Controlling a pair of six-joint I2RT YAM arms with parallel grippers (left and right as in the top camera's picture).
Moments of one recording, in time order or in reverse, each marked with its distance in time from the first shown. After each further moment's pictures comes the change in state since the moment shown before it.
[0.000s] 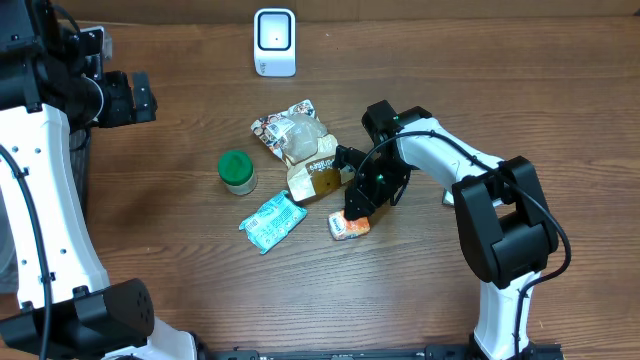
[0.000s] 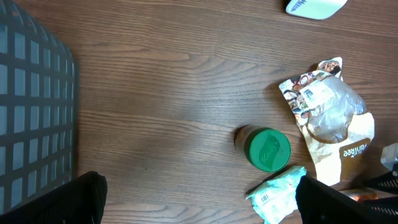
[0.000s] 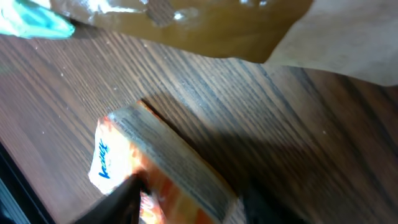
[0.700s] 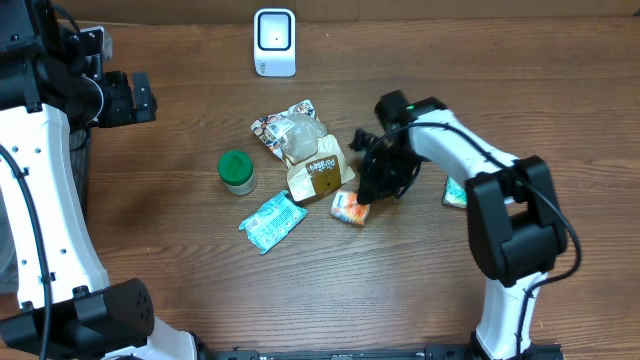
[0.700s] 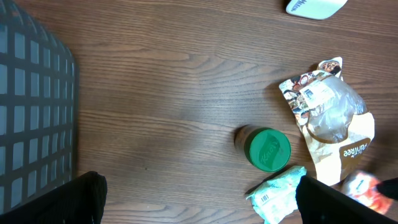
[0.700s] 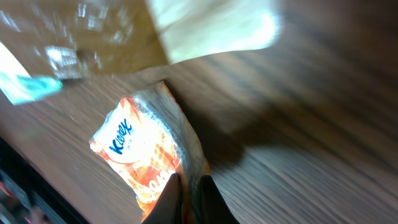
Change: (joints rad) left arm 0.000 0.000 0.000 0.000 0.000 0.000; right arm -0.069 -0.021 0.043 -0.039 -0.003 0.317
